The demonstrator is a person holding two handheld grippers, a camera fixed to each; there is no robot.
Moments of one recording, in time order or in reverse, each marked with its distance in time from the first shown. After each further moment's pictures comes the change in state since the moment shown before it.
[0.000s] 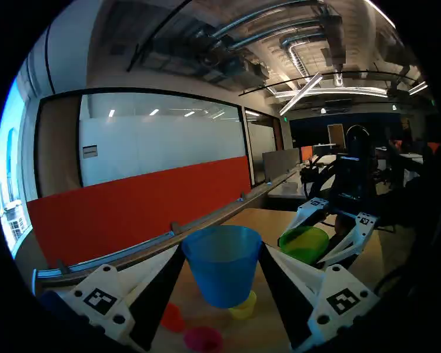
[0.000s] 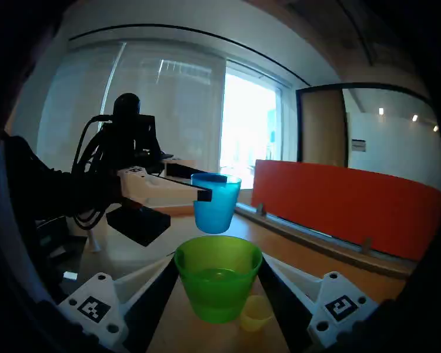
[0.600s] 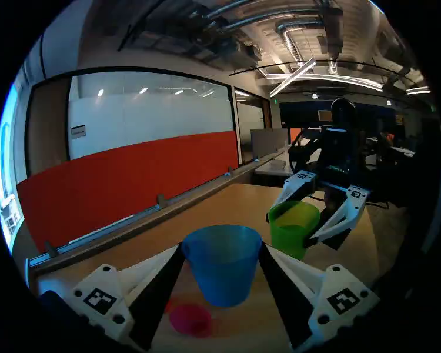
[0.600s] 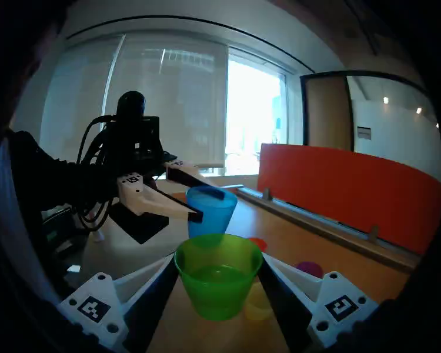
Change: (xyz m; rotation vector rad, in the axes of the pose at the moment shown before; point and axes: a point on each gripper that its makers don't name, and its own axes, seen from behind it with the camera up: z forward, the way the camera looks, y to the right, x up) left arm -0.064 0.016 0.000 -0.079 -0.131 -0.014; right arm -0.028 0.002 0.001 0.038 -0.079 0.017
